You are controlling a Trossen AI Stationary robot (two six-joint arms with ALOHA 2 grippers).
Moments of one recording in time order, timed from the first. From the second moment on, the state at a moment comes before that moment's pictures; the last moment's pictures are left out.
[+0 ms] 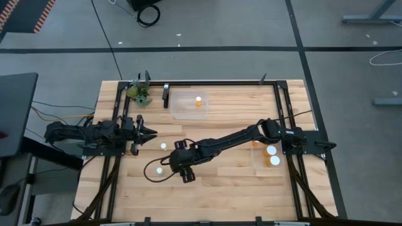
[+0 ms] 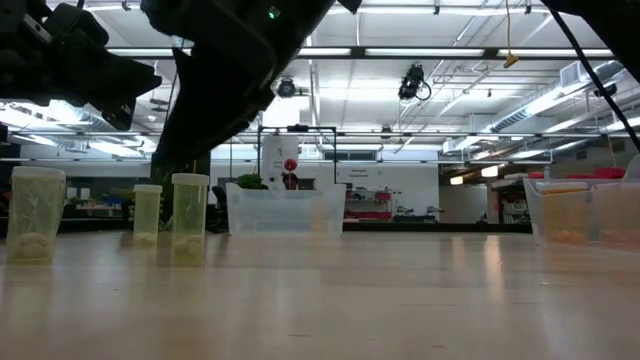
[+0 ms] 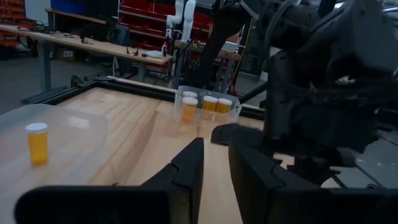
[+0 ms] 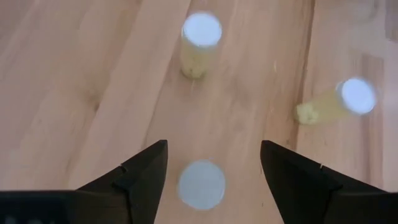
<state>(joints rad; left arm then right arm) -0.10 0.05 0.01 0.08 -0.14 -0.22 0.23 2.35 2.02 -0.61 0.11 -0.08</state>
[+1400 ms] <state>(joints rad) -0.10 0.05 0.01 0.08 -0.14 -0.22 0.22 2.35 1.96 -0.60 0.14 -0.06</state>
